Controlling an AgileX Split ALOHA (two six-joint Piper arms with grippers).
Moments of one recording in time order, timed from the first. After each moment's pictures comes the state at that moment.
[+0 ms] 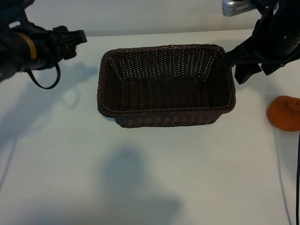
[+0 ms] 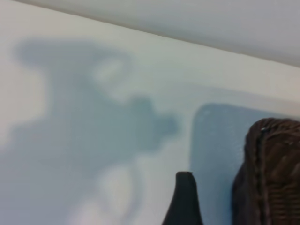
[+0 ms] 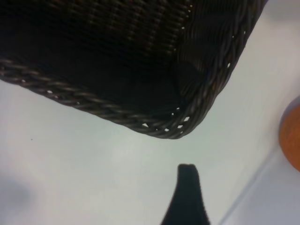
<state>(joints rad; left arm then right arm) -0.37 1.46 -0.99 0.49 0.34 -0.94 0.22 1.68 -1.46 0.07 1.20 -0.02</state>
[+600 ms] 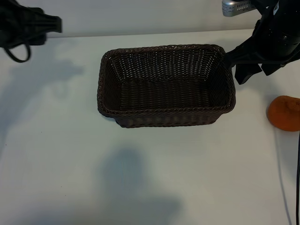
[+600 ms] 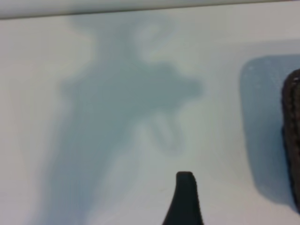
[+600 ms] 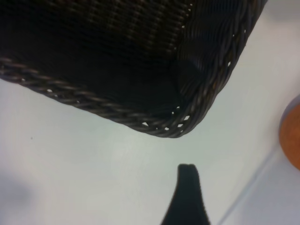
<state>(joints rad) -0.37 1.40 -1.30 0.34 0.86 -0.46 0.22 1.68 -1.46 0.07 1.21 -0.02</state>
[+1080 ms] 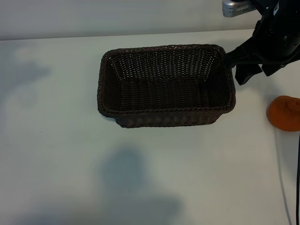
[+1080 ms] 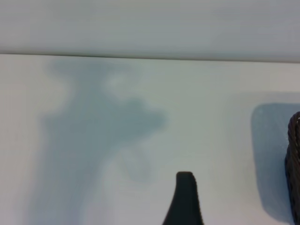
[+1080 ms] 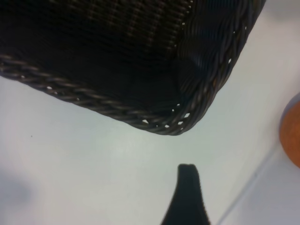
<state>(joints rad) -0.16 1.16 -1.31 0.19 0.88 -0.28 0.22 1.68 -1.46 0.07 1.21 -0.02</state>
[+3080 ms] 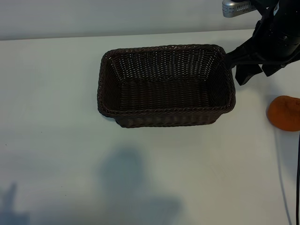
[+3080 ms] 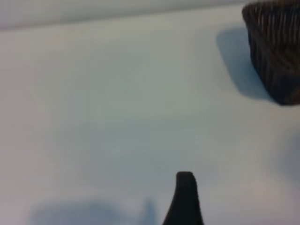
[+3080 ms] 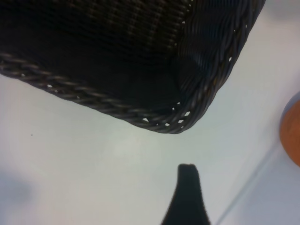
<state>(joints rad) 0.04 0.01 -0.59 -0.10 1.08 0.12 0.22 1.68 -1.46 0.07 1.22 -0.02</state>
